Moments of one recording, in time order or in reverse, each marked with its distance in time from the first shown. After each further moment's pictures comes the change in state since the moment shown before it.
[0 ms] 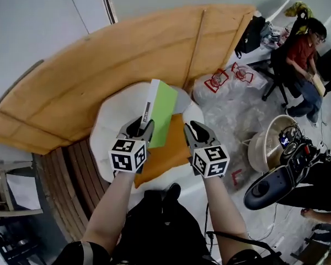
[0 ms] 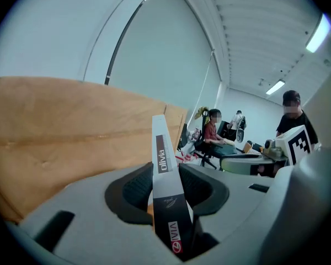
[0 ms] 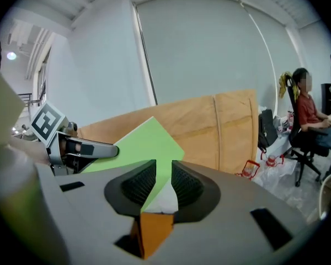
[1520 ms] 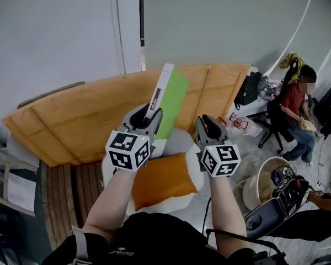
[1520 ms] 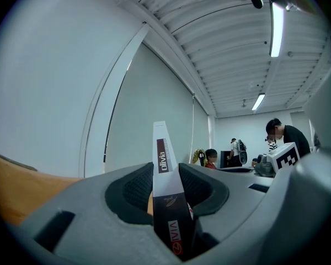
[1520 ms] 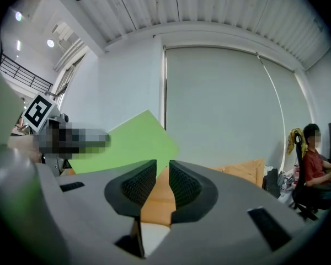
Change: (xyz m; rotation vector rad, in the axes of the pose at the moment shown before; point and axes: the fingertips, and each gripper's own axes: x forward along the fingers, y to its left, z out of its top) left arm -0.181 -0.077 0.228 0.202 -0.490 0.018; right arm -0.108 0.079 0.225 -0.222 -0.397 0.024
